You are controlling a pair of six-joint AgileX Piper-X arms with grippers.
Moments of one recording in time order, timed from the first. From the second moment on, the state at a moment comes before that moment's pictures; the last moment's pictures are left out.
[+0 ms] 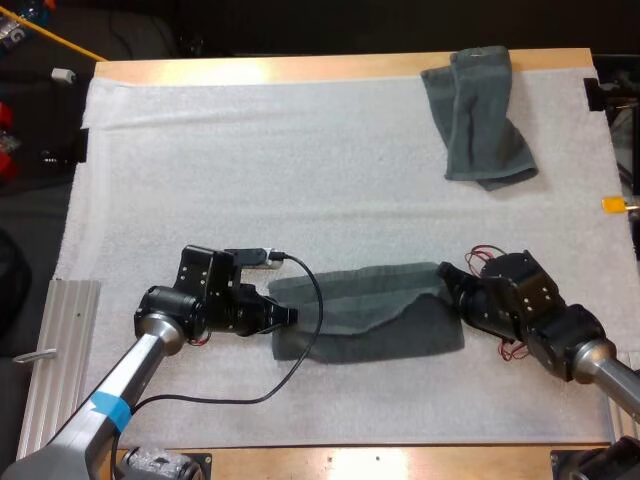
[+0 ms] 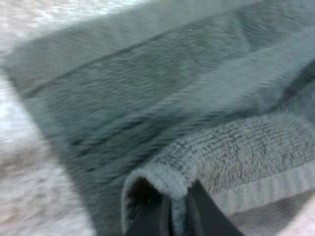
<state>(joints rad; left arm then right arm) -0.24 1.27 -0.57 0.59 0.53 -1.98 0.52 1.18 -0.51 0.31 -0.12 -0.66</state>
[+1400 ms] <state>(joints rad) -0.24 0.93 -0.72 0.81 0.58 -1.85 0.52 0.86 -0.51 0.30 -0.32 -0.98</state>
